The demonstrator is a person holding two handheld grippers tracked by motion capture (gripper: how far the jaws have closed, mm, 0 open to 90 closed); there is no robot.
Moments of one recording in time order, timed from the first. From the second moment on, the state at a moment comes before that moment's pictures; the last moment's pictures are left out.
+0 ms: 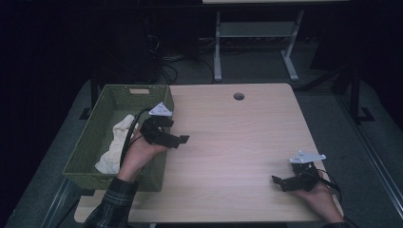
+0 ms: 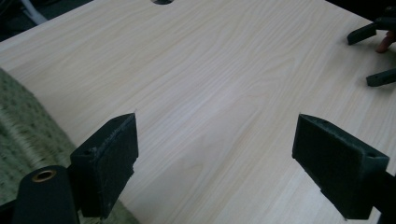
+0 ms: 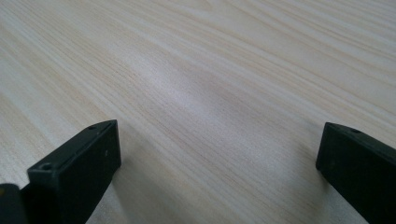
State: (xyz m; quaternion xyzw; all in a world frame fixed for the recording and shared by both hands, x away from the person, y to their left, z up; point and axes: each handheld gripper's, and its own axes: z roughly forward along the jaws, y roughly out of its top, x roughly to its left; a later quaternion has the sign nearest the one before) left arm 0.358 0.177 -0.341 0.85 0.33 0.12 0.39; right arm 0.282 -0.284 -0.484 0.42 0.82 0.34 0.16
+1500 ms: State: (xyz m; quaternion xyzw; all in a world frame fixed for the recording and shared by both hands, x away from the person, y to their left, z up) left arm 0.370 0.281 -0.355 0.83 0.41 0.19 0.34; right arm 0.282 -0.284 -0.484 0.42 0.82 0.34 0.16
